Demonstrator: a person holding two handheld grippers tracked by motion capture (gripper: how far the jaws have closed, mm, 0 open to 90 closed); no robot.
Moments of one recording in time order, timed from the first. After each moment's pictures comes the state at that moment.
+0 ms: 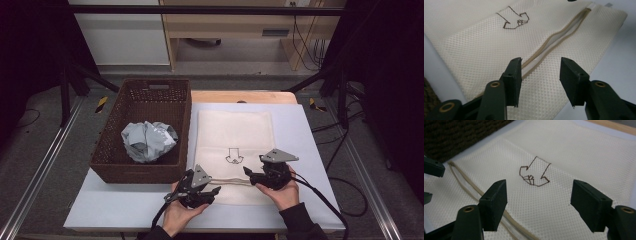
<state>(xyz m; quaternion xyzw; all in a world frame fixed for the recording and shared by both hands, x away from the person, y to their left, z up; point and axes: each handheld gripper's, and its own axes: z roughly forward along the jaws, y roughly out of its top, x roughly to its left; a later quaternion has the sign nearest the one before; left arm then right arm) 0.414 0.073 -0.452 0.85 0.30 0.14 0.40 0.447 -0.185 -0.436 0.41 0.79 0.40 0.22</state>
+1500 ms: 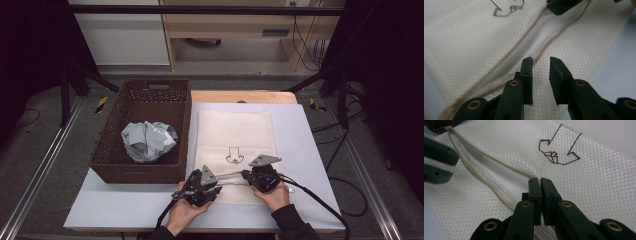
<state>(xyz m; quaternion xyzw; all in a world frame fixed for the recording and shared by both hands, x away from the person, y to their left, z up) 0.426 0.061 -0.455 0.87 0.30 0.14 0.37 0.456 -0.168 -0.468 0.39 0.83 0.36 0.16</state>
